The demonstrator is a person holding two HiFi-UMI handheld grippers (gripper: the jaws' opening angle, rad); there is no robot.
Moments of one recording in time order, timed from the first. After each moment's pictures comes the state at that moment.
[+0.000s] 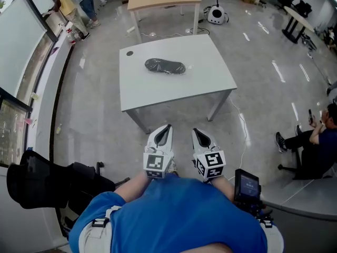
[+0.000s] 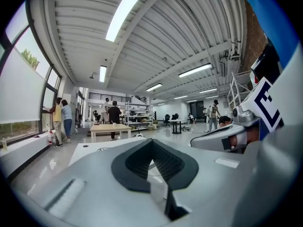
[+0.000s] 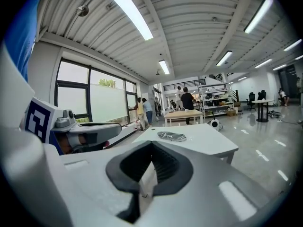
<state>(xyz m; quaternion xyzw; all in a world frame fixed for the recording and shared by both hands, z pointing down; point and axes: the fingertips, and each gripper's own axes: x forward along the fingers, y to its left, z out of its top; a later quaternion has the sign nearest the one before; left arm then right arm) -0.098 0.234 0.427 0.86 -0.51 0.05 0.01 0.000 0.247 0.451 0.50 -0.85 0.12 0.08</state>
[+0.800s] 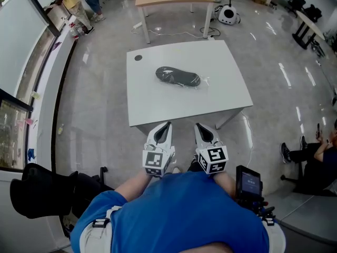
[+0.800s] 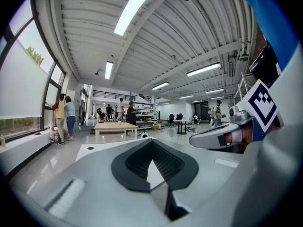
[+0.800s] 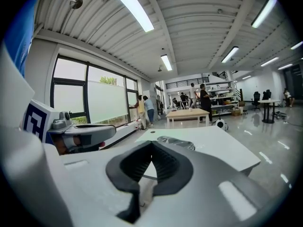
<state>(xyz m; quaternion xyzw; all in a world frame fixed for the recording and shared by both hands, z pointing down) -0.175 0.089 0.444 0.85 -0.52 0.05 0.02 -0.066 0.090 0.463 0.49 -0.86 0.12 0.09</state>
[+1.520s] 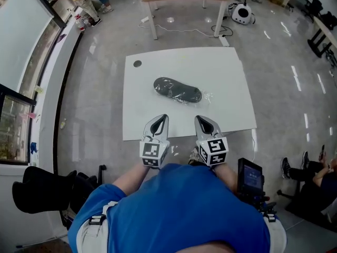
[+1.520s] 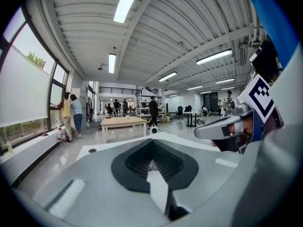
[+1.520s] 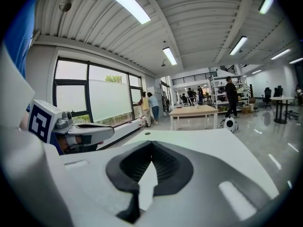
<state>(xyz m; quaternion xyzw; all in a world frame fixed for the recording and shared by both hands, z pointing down) -0.160 -0.074 0.469 0.82 -0.57 0.10 0.04 -0.035 -0.082 0.482 0.44 -0.88 0.13 0.11</state>
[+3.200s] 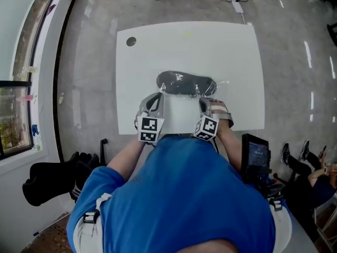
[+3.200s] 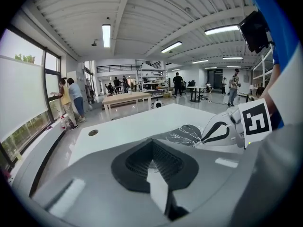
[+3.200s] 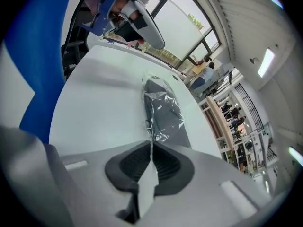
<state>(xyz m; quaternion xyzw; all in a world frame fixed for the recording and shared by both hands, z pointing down) -0.203 -0.214 0.590 0.78 -0.56 0.25 0.11 -0.041 -0.206 0.698 0.21 -0.79 -0.19 0.54</state>
